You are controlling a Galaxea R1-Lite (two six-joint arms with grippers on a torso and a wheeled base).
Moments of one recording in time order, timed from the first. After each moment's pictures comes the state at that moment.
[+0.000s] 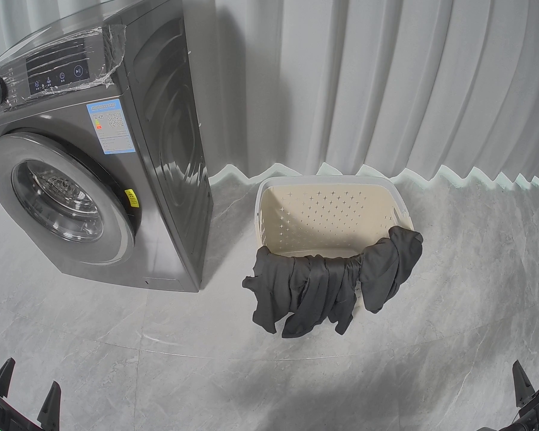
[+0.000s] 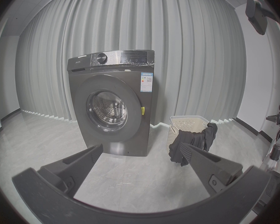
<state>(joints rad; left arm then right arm) -0.01 0.02 -0.02 0.01 -0.01 -0.03 0.00 0.02 -0.02 0.00 0.02 -0.01</state>
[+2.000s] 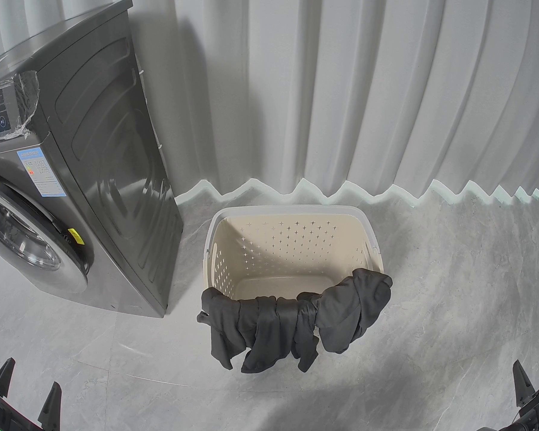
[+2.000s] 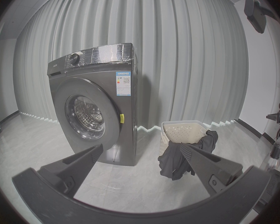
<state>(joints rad) 0.00 0.02 -0.02 0.01 -0.01 -0.02 0.00 0.02 -0.02 0.00 0.02 -0.01</state>
